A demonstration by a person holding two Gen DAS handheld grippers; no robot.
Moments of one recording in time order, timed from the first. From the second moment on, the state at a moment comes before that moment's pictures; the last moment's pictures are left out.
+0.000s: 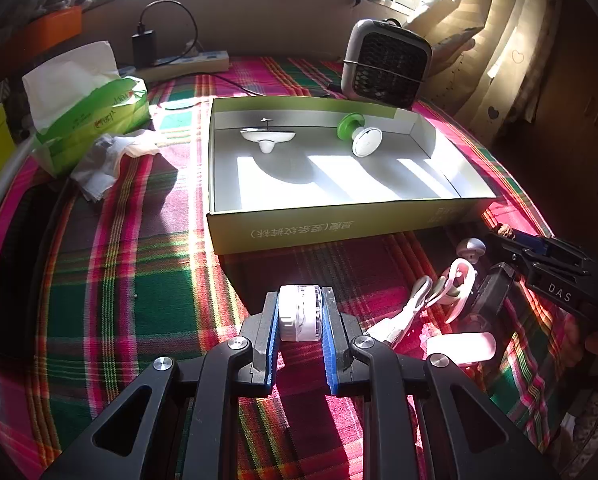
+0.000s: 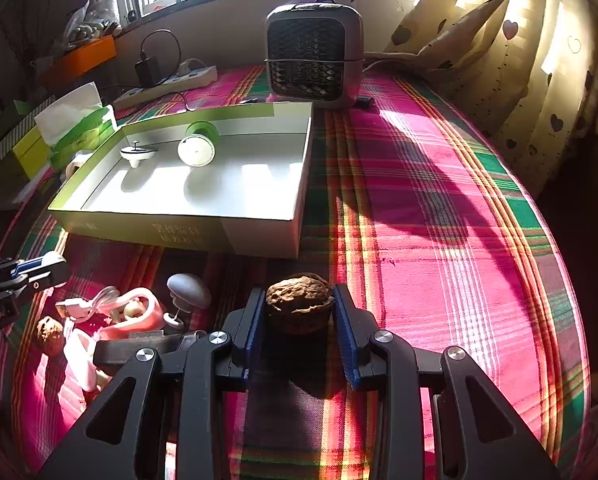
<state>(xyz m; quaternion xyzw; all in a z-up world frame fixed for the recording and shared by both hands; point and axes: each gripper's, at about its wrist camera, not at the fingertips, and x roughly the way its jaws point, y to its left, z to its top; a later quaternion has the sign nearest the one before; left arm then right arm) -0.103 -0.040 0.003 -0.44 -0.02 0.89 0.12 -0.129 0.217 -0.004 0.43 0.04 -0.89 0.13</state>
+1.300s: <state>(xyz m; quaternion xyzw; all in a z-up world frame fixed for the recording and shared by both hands) -0.135 -0.029 0.044 -0.41 -0.02 0.90 0.13 -0.157 0.201 0.040 0.39 0.05 -0.91 0.16</state>
